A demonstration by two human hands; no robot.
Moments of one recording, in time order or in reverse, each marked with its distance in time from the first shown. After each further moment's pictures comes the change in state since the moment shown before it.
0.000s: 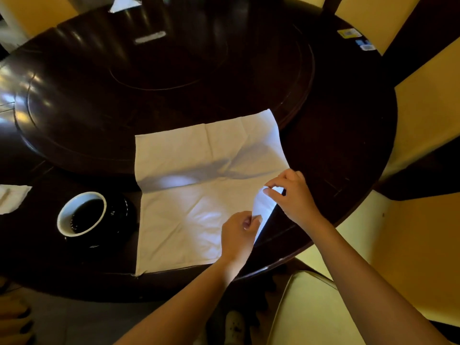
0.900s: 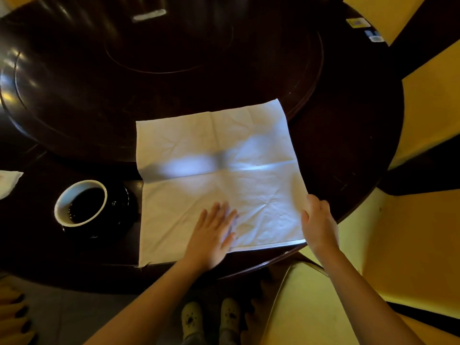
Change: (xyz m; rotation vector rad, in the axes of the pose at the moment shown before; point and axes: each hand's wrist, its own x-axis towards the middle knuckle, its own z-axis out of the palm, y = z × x) left_hand 0.016 -0.104 -0.052 0.789 -0.242 0.483; right_hand -0.059 0.053 0.026 -0.381 0.039 0.416
